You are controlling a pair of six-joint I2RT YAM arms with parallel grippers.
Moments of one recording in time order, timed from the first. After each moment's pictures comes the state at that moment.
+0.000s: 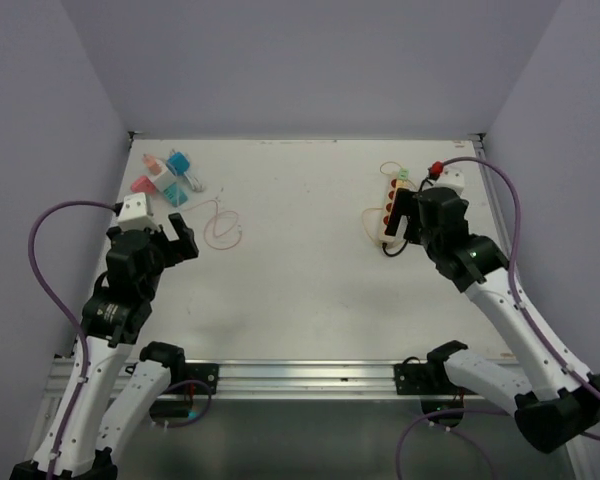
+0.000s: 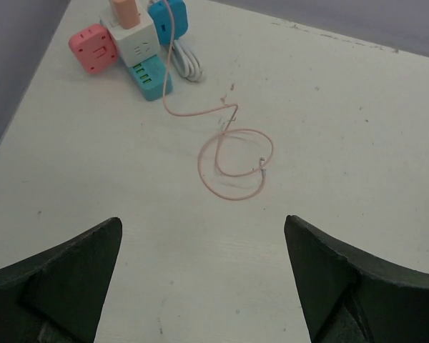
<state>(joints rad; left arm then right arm) -0.22 0.60 0.84 -0.61 -0.30 -0.31 0.43 0.95 1.05 -0.66 0.42 0.42</state>
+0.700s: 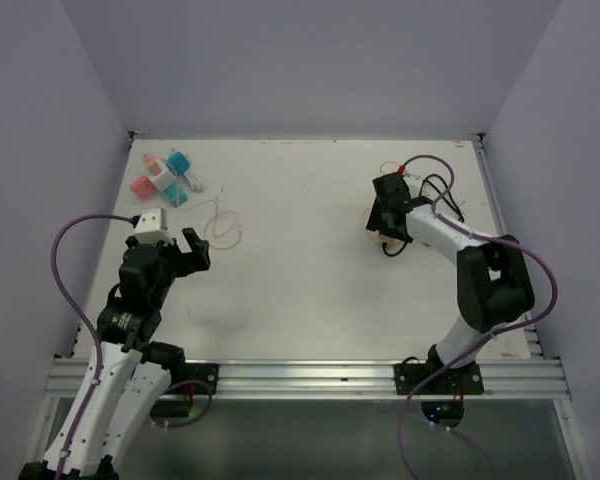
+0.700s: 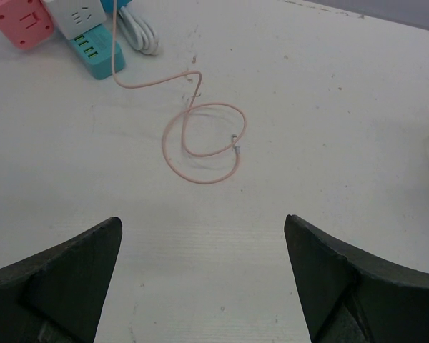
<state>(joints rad) -0.22 0.51 0.59 -0.44 -0.16 -0.31 0.33 1.66 1.09 -0.48 0.39 0.61</state>
